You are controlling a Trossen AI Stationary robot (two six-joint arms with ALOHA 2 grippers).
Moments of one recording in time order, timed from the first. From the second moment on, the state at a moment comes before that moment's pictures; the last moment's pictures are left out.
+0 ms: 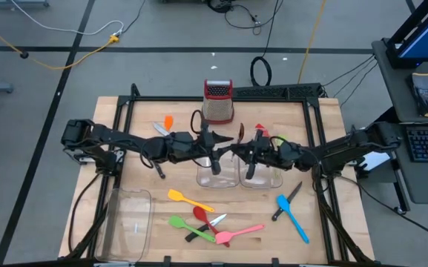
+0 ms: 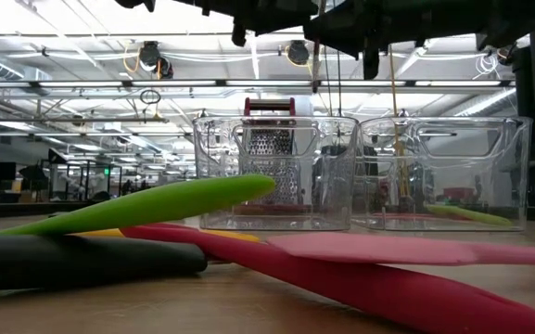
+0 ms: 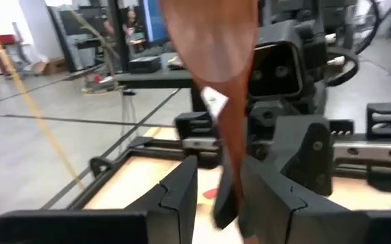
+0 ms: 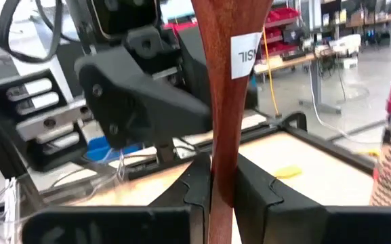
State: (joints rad) left arm -0.07 1.59 1.07 0.46 -0.33 0.06; right arm 0.13 1.30 0.57 0.78 0.40 0.23
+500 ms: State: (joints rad) left arm -0.06 1.51 1.07 0.15 -0.37 0.02; right arm 0.13 1.05 0.57 0.17 0.31 0.64
